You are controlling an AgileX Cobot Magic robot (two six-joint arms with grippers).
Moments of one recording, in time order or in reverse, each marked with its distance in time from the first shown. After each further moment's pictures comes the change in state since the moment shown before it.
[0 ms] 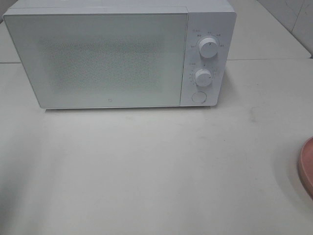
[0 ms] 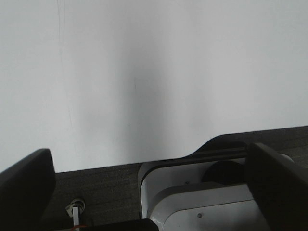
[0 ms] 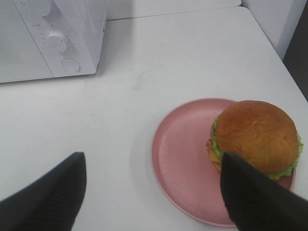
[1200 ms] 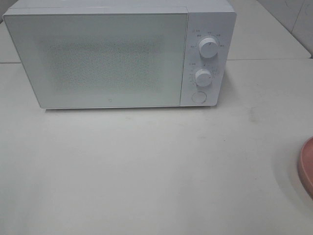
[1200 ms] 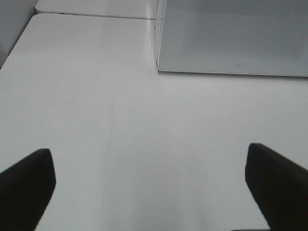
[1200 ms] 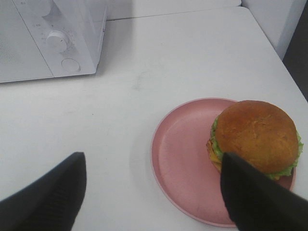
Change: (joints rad) left arm 0.000 -0.869 0.138 0.108 -0.031 -0.130; right arm 0.000 0.000 0.000 0.000 0.000 0.000
